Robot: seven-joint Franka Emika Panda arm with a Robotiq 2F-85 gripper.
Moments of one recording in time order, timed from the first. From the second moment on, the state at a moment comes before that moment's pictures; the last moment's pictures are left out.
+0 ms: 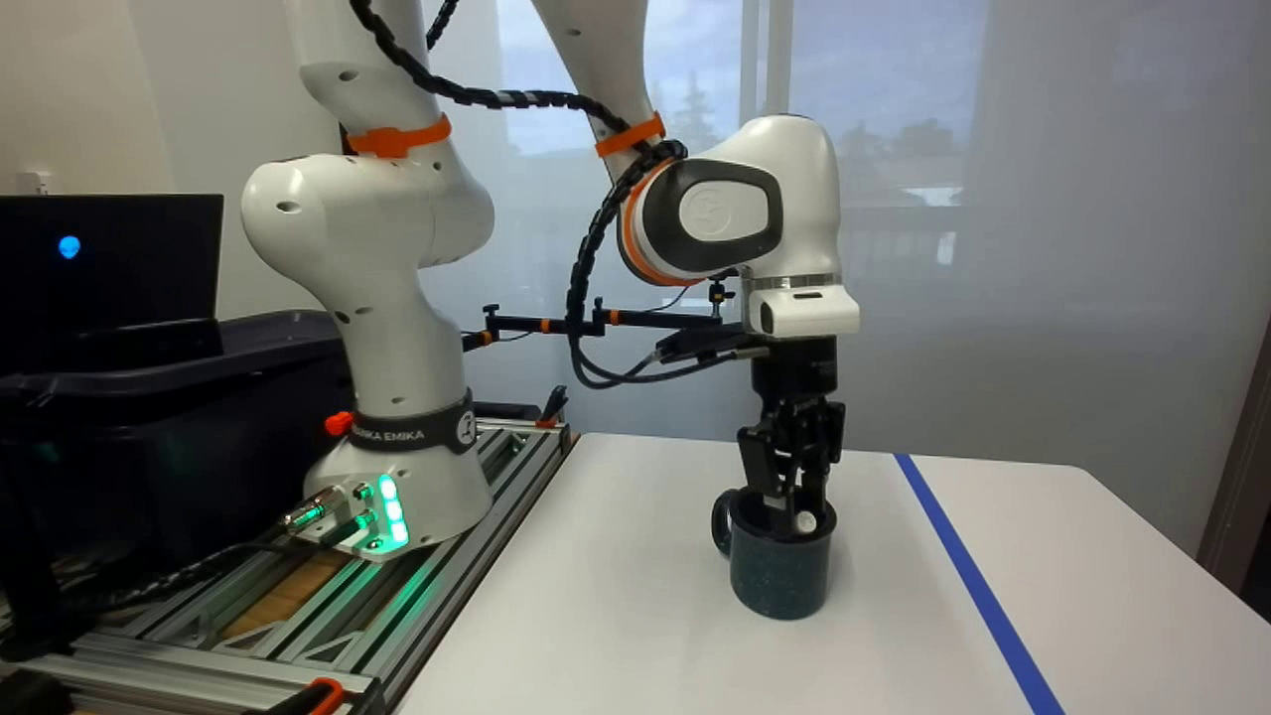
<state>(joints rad) -0.18 -0.03 0.09 -2.75 -0.51 2.81 1.01</state>
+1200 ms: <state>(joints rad) -0.13 0.02 0.10 -2.74 -0.43 2.93 0.89</state>
